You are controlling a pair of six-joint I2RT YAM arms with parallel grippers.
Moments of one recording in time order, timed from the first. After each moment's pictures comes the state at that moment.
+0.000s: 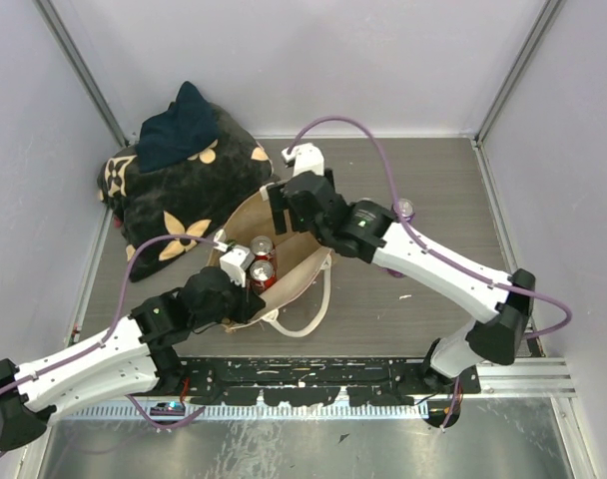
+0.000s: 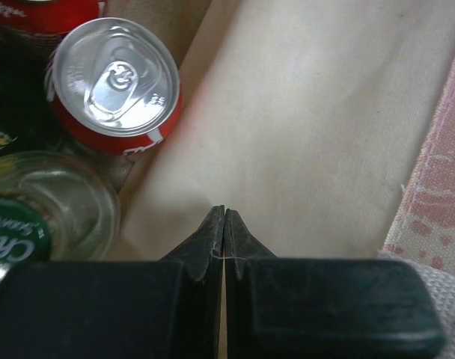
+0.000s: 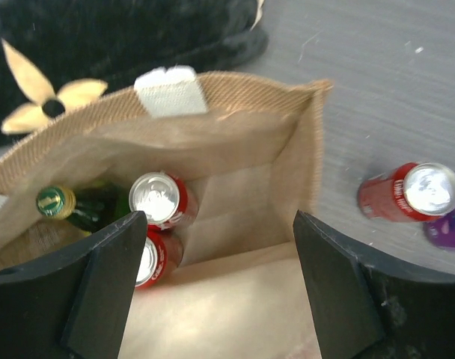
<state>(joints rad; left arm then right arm) -0.98 0.74 0.52 -0.37 -0.10 -0.53 0.98 1.49 1.57 -0.62 0.54 0.37</state>
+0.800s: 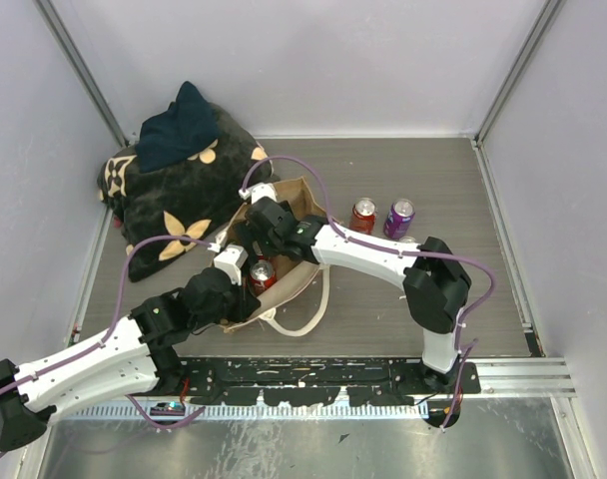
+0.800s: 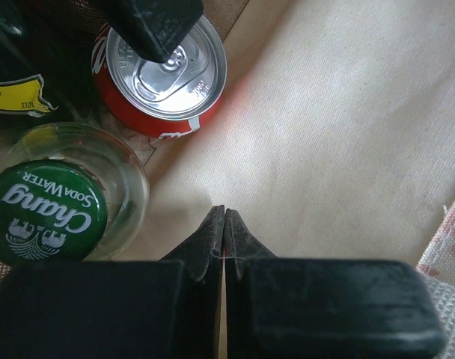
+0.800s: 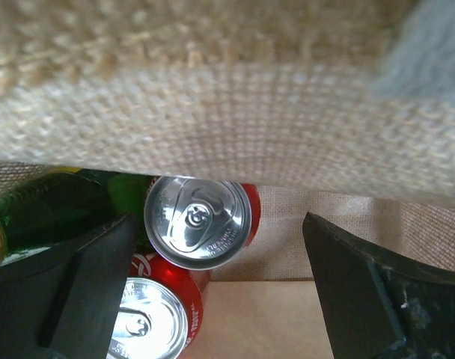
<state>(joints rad) -0.98 0.74 0.52 -0.43 -0.18 -0.63 0.99 1.85 1.49 -0.43 0.29 0.34</state>
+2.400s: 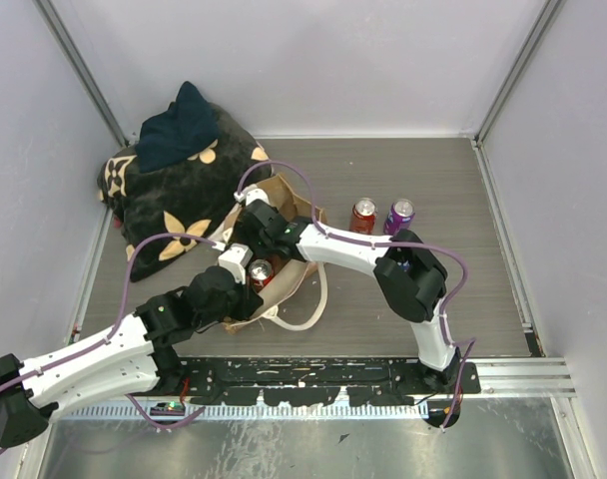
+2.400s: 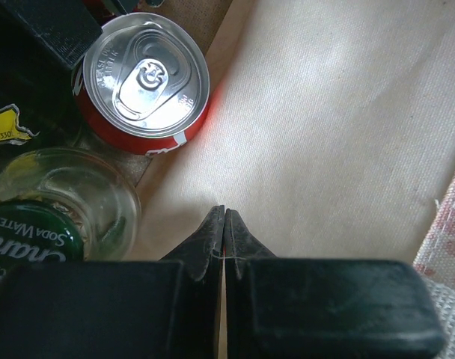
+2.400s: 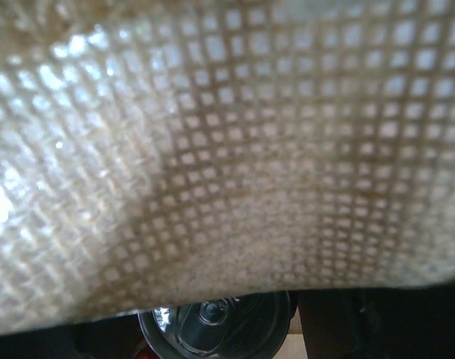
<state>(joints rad) -0.98 0.78 0.52 -0.38 -0.19 -0.60 0.97 2.01 1.53 -0.33 0.24 0.36</state>
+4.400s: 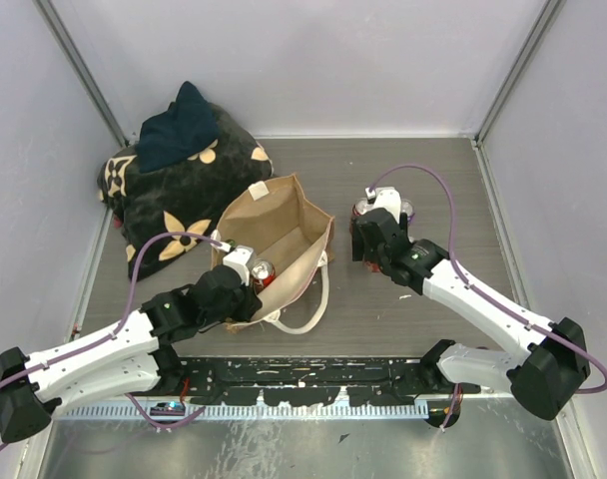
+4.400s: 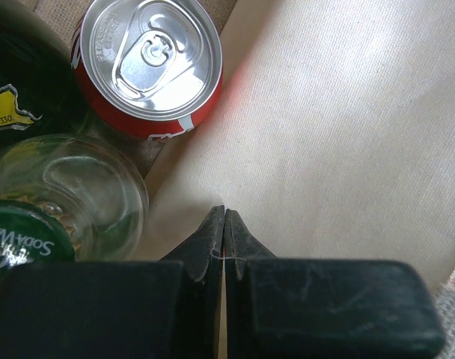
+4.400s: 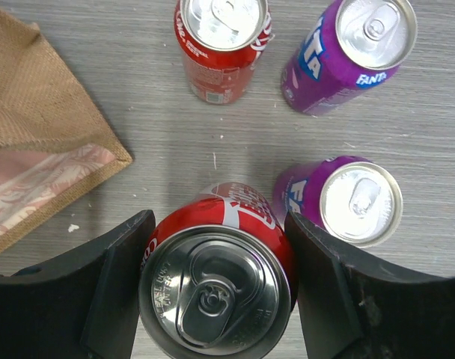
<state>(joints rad) -0.98 0.83 0.54 -0.42 -0.19 -0.57 0.68 1.13 0.90 -0.54 0.52 0.40</state>
